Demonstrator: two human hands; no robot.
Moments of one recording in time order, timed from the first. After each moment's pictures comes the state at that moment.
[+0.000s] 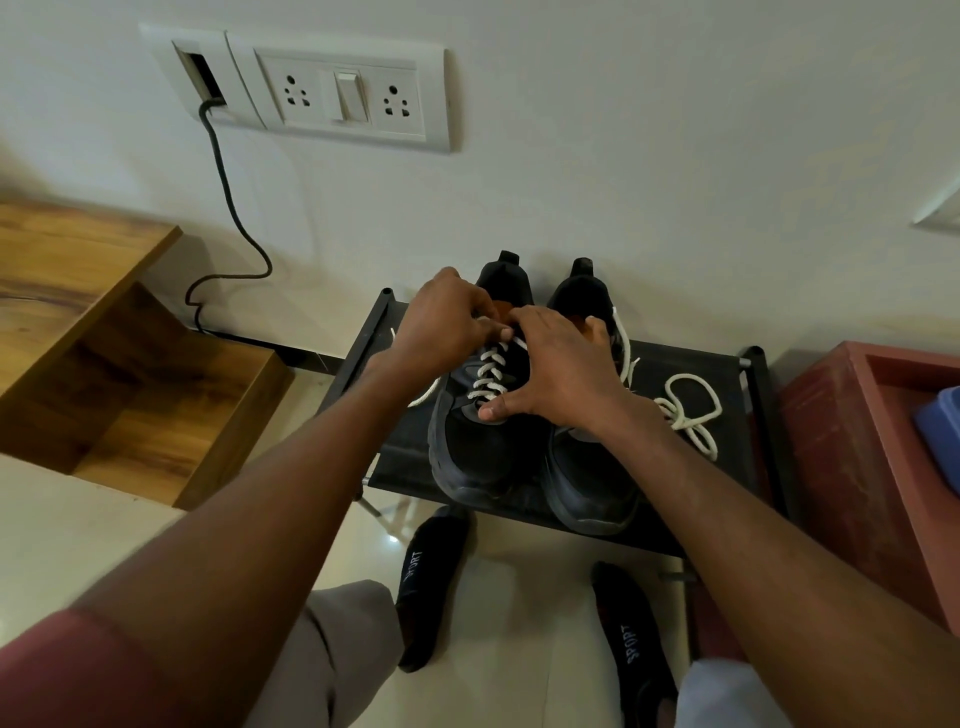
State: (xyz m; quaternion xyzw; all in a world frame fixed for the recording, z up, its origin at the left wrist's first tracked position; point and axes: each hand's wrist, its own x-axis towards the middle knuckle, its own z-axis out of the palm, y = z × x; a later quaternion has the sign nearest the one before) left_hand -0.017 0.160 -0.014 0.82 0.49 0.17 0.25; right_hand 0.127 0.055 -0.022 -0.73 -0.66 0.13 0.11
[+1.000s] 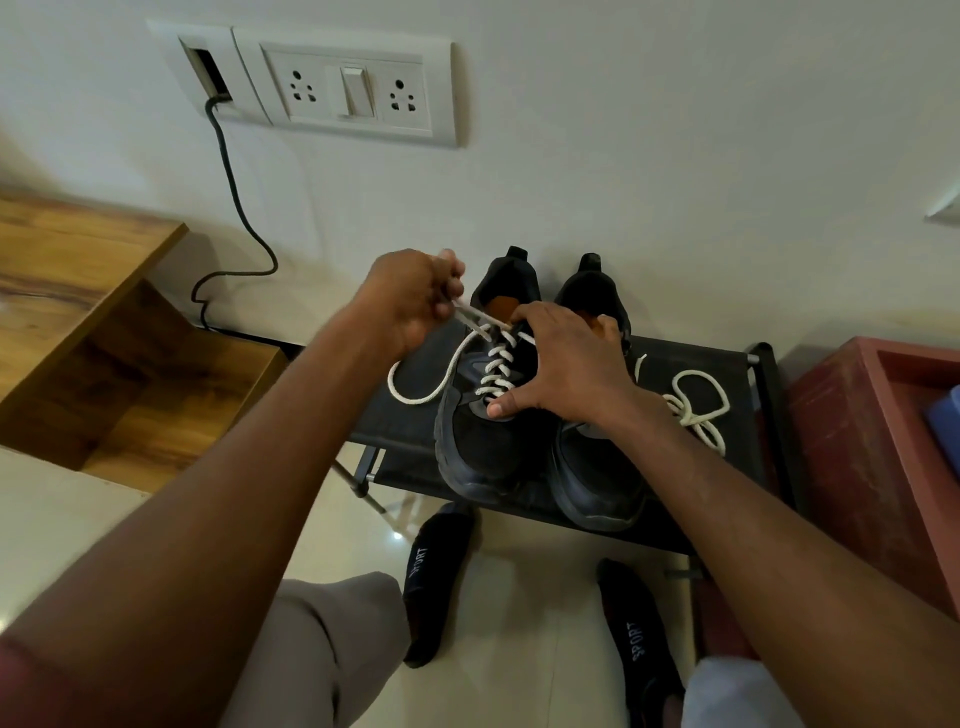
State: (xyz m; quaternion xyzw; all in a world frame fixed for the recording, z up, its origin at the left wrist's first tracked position) left_hand -0.034 0.167 0.025 0.41 0.52 0.36 0.66; right_hand 0.128 0.055 -0.018 -0.73 -0.66 0.14 0.09
